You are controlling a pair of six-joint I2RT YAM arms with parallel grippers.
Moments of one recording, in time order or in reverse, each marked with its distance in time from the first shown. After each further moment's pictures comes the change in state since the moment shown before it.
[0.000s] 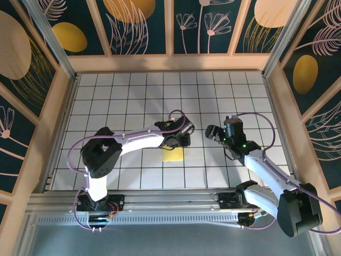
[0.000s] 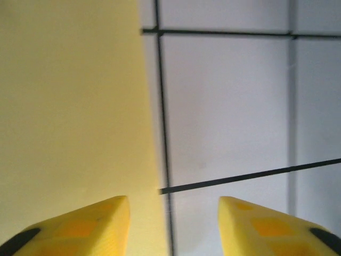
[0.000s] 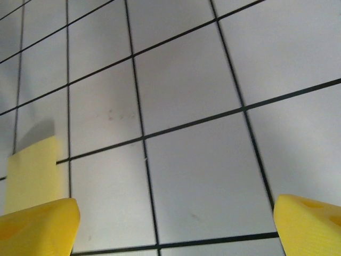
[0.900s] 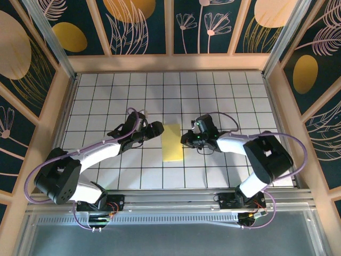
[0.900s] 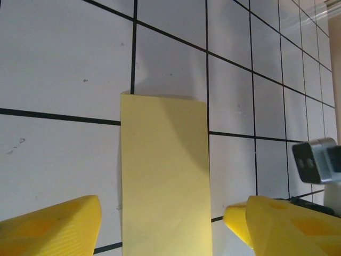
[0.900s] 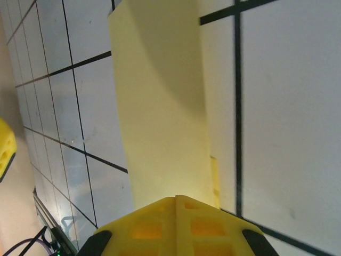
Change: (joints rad) left arm 0.351 -0.469 -0.573 0.465 0.192 0.067; right arm 0.214 0.597 0.151 0.362 -0.515 0.261
